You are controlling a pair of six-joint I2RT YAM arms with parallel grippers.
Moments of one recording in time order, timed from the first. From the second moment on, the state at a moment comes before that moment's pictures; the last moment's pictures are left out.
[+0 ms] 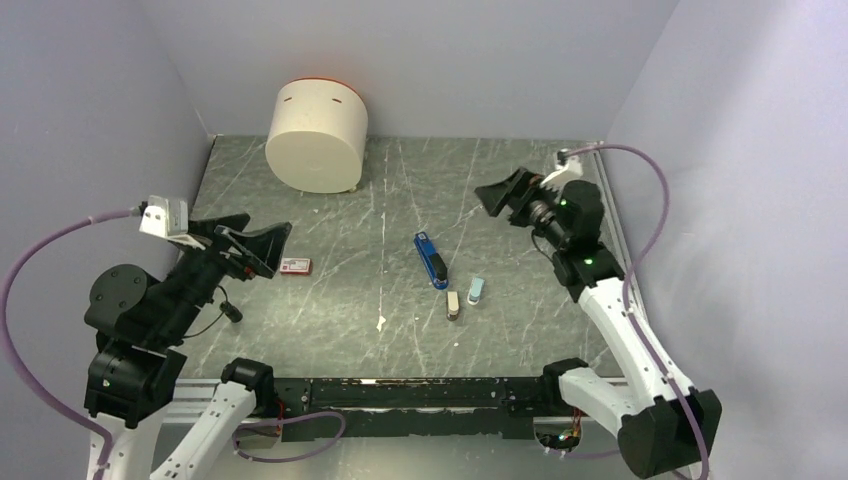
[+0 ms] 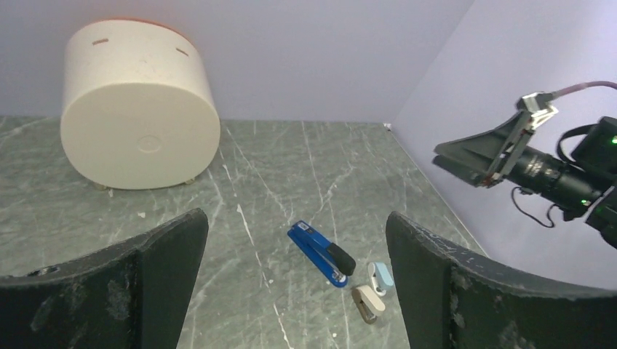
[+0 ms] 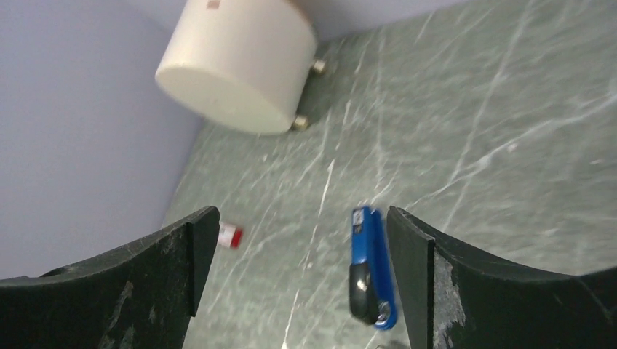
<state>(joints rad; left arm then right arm) -0.27 0.49 1.13 -0.55 0.13 -0.38 0.21 0.98 0.89 -0.06 -0.24 0.59</state>
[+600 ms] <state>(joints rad) -0.26 0.37 0.94 -0.56 -0.15 -0.51 0.96 1.66 1.00 0.26 -0.02 0.23</state>
